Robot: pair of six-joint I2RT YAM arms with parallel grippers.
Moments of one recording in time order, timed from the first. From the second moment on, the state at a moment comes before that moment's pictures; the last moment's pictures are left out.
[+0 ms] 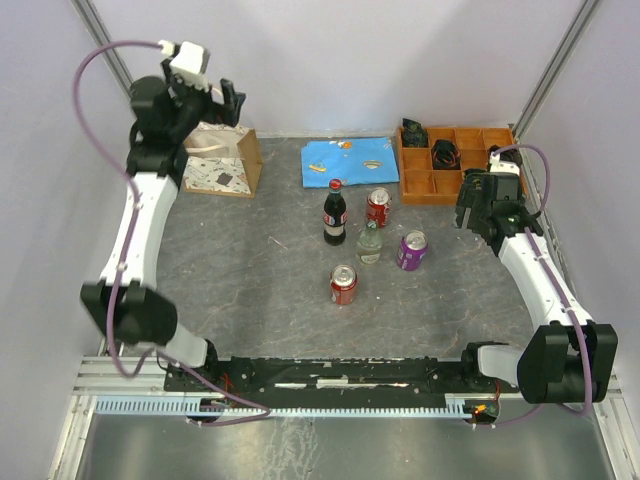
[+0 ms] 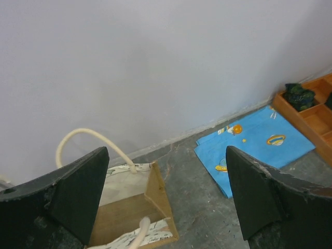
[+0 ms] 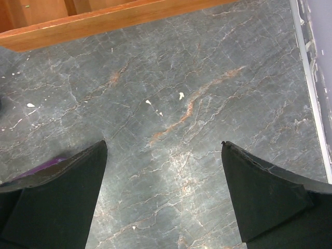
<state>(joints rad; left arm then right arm) -0.06 1.67 1.76 -0.17 0.34 0.14 0.01 1.22 0.95 -0.48 0.26 0.16</state>
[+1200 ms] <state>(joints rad) -0.15 2.13 2.02 -0.57 -0.19 0.18 0.01 1.08 0.92 -0.58 0.27 0.12</state>
